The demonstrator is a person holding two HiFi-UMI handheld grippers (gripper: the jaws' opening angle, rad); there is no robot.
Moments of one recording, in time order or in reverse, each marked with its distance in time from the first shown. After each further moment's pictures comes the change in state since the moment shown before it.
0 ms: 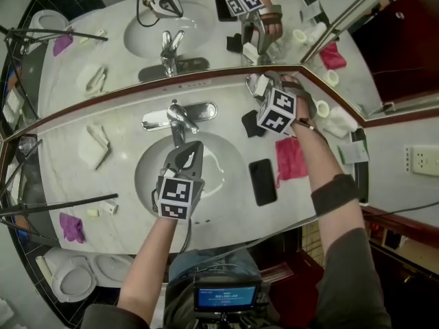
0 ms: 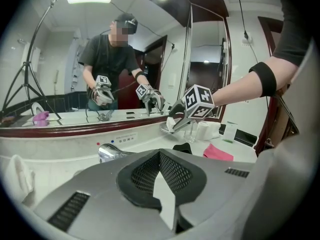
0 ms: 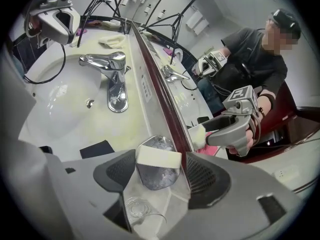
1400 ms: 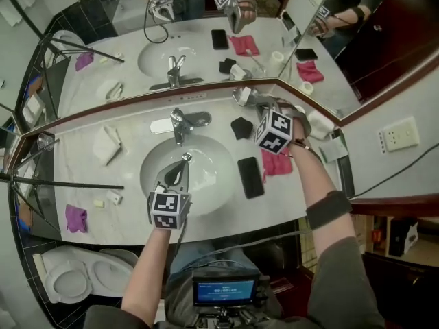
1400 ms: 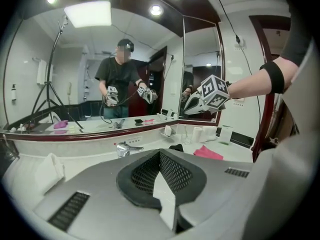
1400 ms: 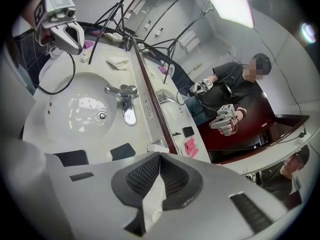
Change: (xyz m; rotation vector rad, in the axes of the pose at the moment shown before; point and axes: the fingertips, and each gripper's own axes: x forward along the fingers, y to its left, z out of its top) left arm -0.114 -0.045 -0.005 0.001 -0.045 0.123; right arm -0.157 0.022 0.000 0.016 -0.106 -0.138
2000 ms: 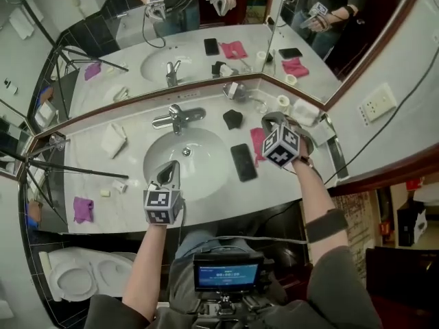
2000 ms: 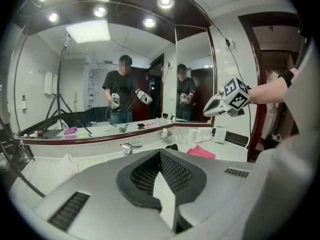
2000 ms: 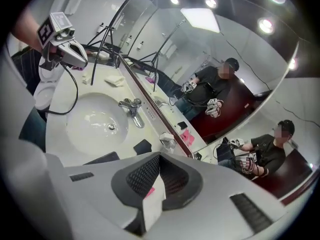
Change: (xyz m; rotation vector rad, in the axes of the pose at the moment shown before) left arm -0.085 -0.034 -0.001 0.031 -0.039 0.054; right arm -0.131 0.061 -0.053 0.248 -0.064 -0.071
